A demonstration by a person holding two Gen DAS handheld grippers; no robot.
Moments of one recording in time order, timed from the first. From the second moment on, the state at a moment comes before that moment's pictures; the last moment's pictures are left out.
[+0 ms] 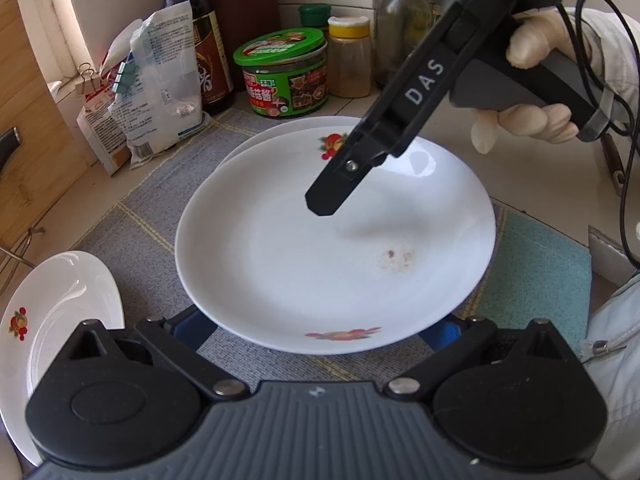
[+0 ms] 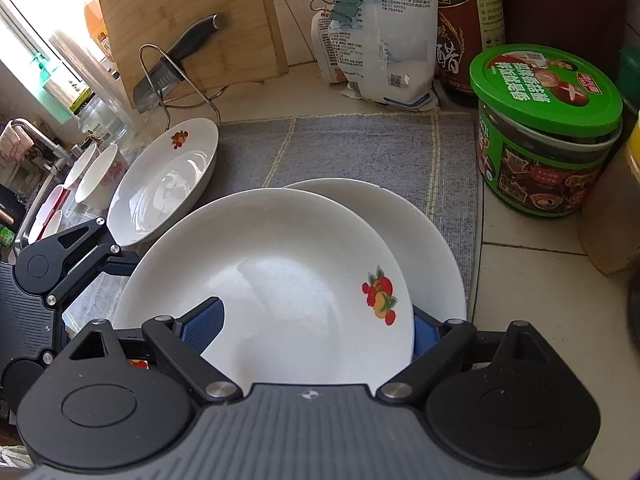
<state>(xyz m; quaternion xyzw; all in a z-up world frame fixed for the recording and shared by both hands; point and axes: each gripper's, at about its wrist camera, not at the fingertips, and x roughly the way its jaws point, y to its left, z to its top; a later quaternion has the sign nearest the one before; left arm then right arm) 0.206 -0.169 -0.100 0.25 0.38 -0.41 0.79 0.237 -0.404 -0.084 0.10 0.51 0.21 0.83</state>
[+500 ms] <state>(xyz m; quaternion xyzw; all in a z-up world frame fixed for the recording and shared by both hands) 0.207 -0.173 -0.101 0.26 0.37 -0.41 0.79 0.234 -0.412 -0.083 0.11 0.51 0.21 0.83</state>
